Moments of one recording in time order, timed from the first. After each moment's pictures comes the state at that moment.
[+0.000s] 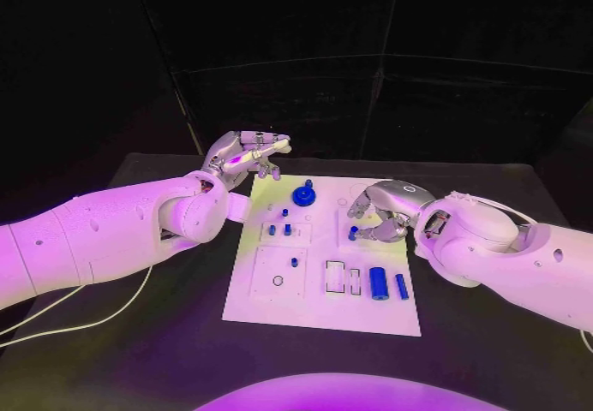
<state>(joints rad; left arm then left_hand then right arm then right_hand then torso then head) 1.20 -0.80 -0.08 1.43 0.00 -0.27 0.50 1.30 -0.08 0.32 0.03 0.05 1.03 0.18 0.10 0.07 1.10 0.11 0.18 0.08 1.28 0.03 1.08 0.62 0.16 1.27 0.11 0.51 0.78 1.13 -0.84 0.00 1.68 -1.65 -0.22 -0.25 1.33 -0.17 0.32 -0.02 0.16 0.97 0.15 0.06 0.07 1.02 0.09 0.18 0.07 1.47 0.00 1.25 0.96 0.15 1.27 0.11 1.08 0.77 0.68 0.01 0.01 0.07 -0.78</state>
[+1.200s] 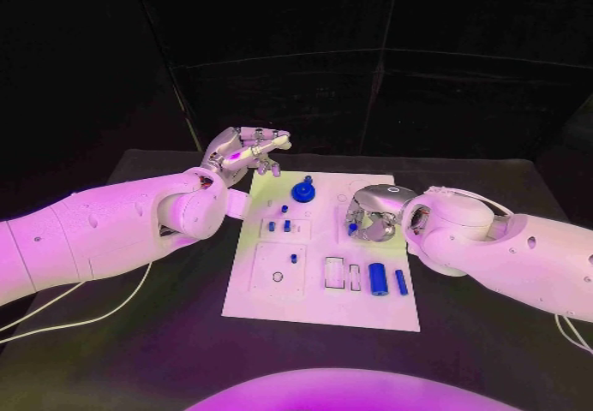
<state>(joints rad) 1.20 -0.80 -0.08 1.44 0.00 -0.27 0.50 1.30 -0.08 0.32 0.03 0.05 1.03 0.18 0.10 0.07 1.10 0.11 0.18 0.08 1.28 0.03 1.08 0.62 0.16 1.27 0.11 0.51 0.78 1.13 -0.77 0.00 1.61 -1.64 -0.07 -0.27 1.39 -0.09 0.40 -0.02 0.12 1.07 0.15 0.09 0.08 1.17 0.07 0.21 0.06 1.47 -0.01 1.27 0.96 0.15 1.30 0.09 1.10 0.81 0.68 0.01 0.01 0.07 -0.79</state>
